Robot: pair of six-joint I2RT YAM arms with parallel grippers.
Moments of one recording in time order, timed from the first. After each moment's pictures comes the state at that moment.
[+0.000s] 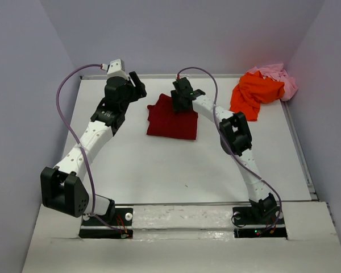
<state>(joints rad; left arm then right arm) -0.33 1.37 1.19 -0.06 -0.20 -0.45 0.55 2.51 2.20 -0.53 0.29 0.28</state>
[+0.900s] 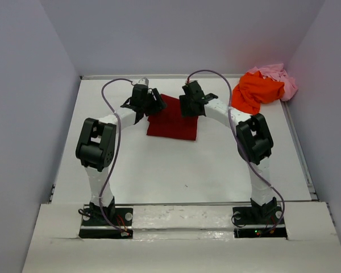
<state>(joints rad) -0.33 1.90 1.28 0.06 0.13 -0.66 0.54 2.12 1.76 -0.49 0.25 0.31</state>
